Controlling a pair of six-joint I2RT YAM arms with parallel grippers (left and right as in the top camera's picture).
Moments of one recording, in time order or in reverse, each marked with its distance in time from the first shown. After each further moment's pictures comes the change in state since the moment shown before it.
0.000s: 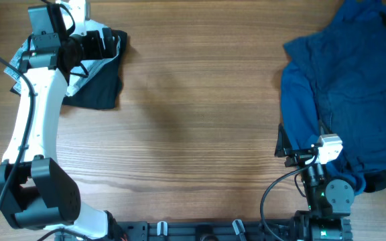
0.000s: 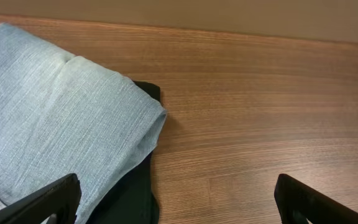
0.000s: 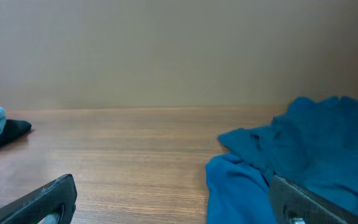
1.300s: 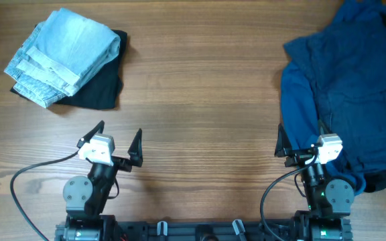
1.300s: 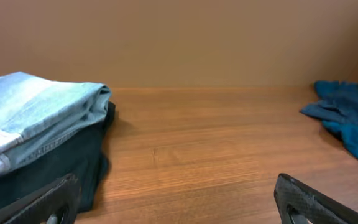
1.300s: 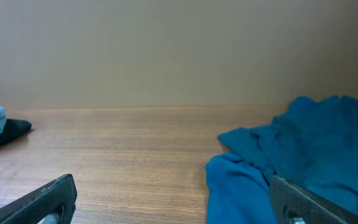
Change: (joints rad) left arm -0.153 -1.574 -1.421 0.552 -0.069 -0.104; right arm 0.000 0.003 0.000 0.000 -0.001 0.000
